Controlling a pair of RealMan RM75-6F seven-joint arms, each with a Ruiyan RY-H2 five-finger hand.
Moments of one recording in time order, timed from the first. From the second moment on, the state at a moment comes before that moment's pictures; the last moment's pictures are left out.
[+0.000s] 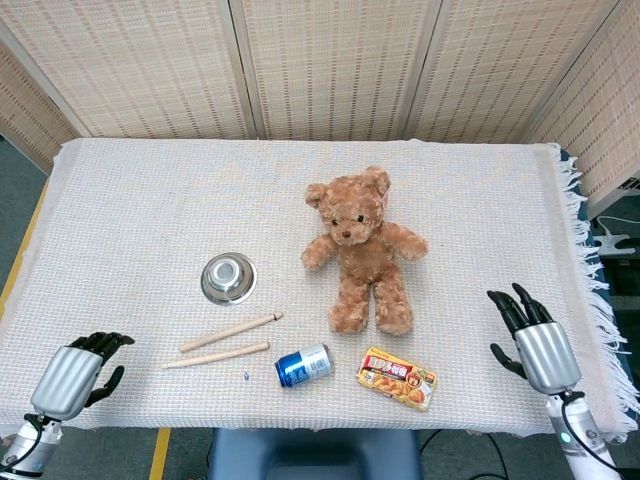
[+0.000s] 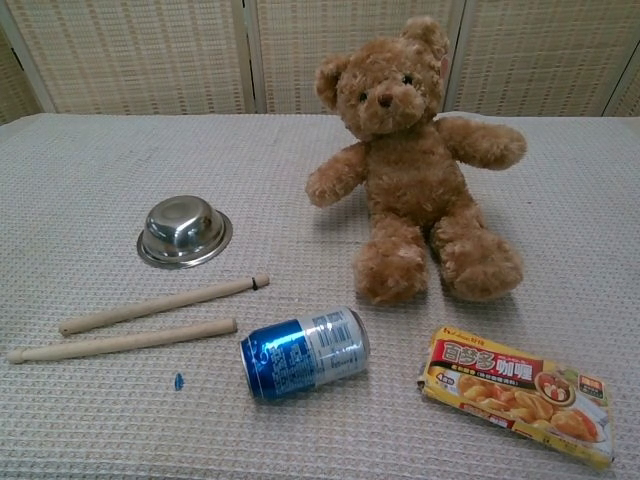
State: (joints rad) left arm -0.16 -1.19 0.06 -1.54 1.70 1.47 0.09; right arm 0.15 -1.37 0.06 -1.36 -1.68 1.51 -0.07
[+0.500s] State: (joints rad) left arm -0.16 -1.19 0.07 -1.55 1.70 1.46 0.11; right arm 0.35 -1.57 0.19 -1.17 -1.64 1.41 -0.27
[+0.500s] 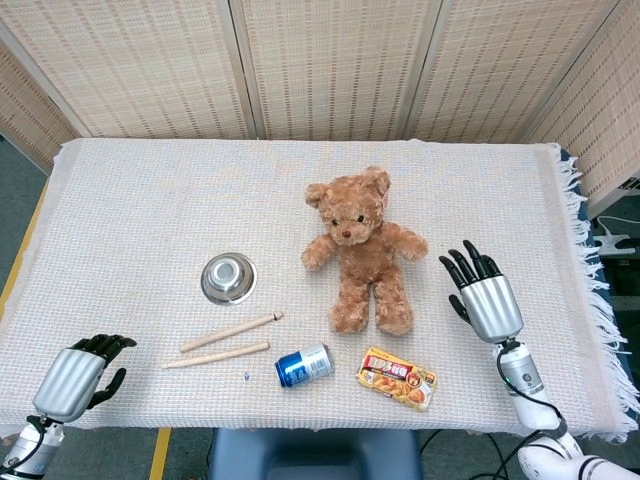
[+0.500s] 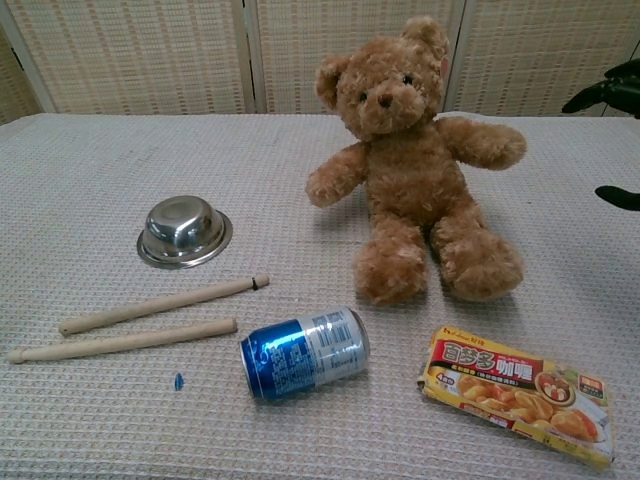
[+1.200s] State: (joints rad) left arm -0.16 -1.18 0.07 -1.55 1.71 1.46 0.10; right arm 0.50 -1.81 0.19 -0.84 -1.61 1.38 -0.30
